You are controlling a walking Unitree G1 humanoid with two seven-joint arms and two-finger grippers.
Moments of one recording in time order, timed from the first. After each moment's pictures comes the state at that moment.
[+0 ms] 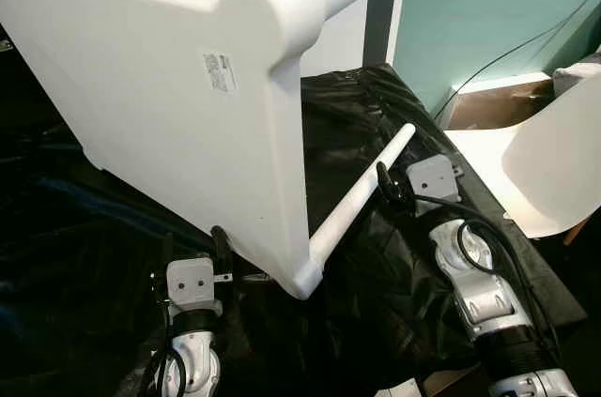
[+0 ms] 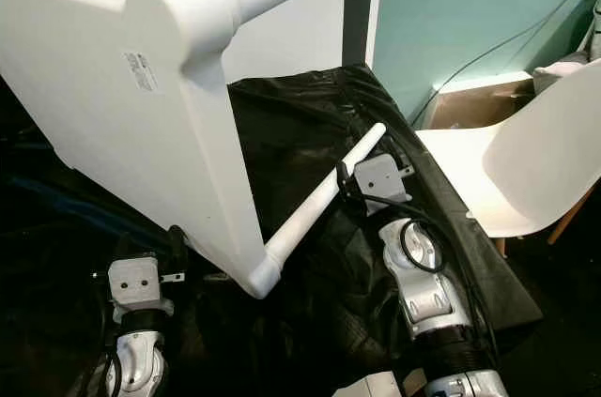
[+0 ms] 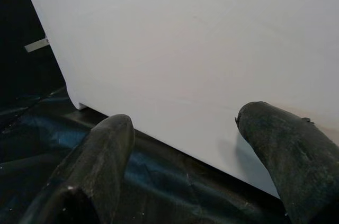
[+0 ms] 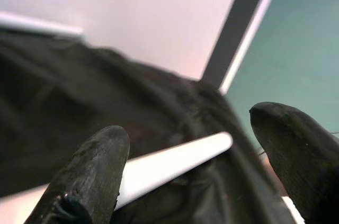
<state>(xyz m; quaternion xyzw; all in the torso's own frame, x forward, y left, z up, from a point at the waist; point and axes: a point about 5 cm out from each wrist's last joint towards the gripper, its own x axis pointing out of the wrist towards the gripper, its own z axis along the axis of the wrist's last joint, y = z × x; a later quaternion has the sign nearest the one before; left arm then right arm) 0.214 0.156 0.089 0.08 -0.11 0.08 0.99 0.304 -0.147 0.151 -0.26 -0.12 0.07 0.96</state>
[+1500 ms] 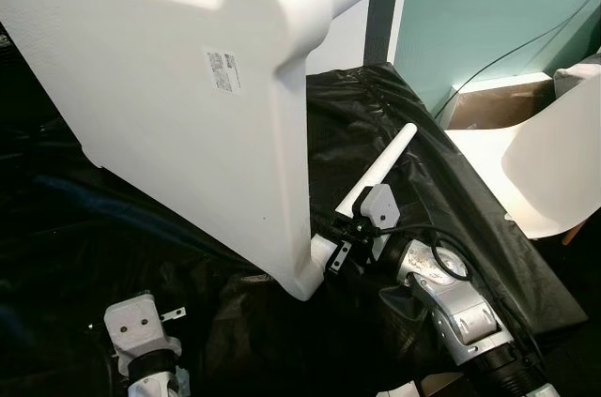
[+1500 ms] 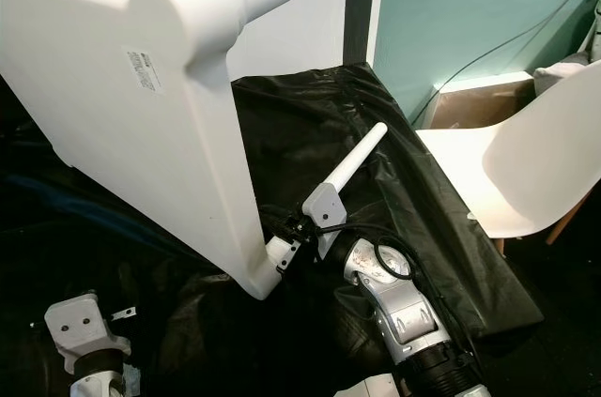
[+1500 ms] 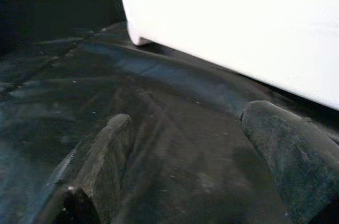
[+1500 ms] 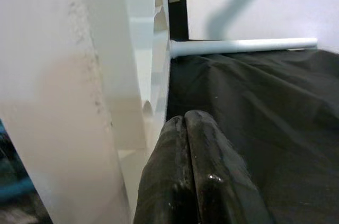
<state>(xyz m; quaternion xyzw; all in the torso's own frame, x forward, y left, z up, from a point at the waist) 0.173 0.201 0.076 0.01 -0.04 0.20 0.98 0.266 -0.071 0.143 -0.04 -0.08 0.46 0.88</state>
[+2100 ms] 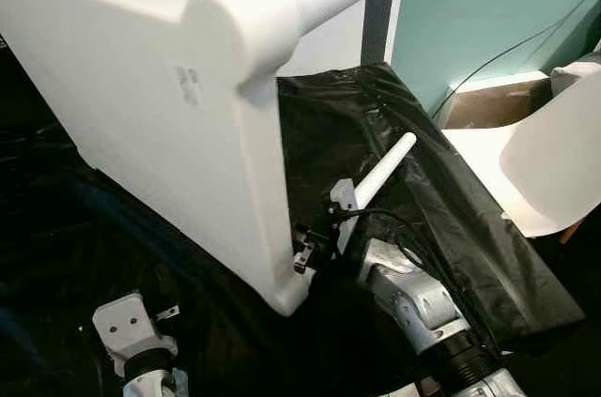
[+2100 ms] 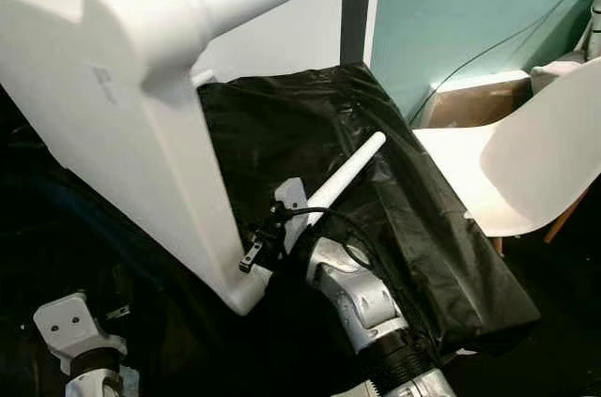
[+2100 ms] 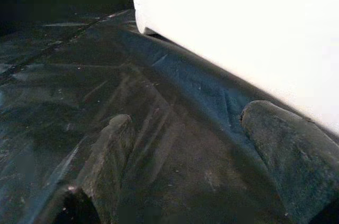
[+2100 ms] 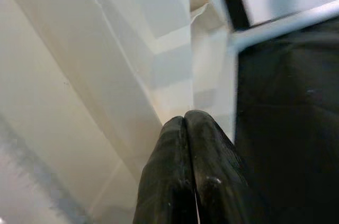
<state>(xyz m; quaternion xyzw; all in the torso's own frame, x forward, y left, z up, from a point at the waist) 0.173 0.208 0.078 -0.01 -0.03 0.22 0.98 0.265 -0.019 0.139 0.11 0.00 0.57 0.82</state>
